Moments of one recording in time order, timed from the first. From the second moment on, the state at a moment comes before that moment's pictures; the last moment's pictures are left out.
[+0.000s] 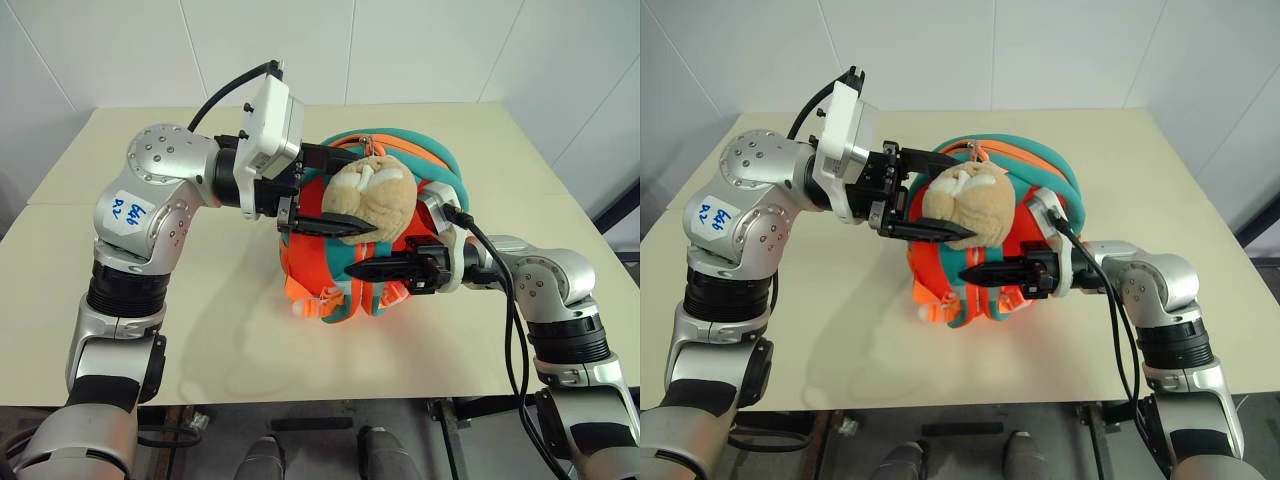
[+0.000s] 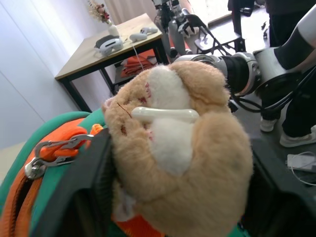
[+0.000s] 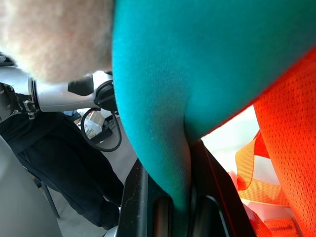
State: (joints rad) left arm -1.05 0.56 -0.09 -0.11 -0.50 0.47 -1.17; right arm -0.75 -0.57 0.04 -0.03 0.85 0.98 1.22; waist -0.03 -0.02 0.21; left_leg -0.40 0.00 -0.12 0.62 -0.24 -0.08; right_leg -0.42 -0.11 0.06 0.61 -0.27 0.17
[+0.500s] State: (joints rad) left arm -1.14 0.86 -0.06 0.19 -0.48 0.38 -1.37; right arm -0.75 -0.55 0.02 -0.05 0.86 0.95 1.18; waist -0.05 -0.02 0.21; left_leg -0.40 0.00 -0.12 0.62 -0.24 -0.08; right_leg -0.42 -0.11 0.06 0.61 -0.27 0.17
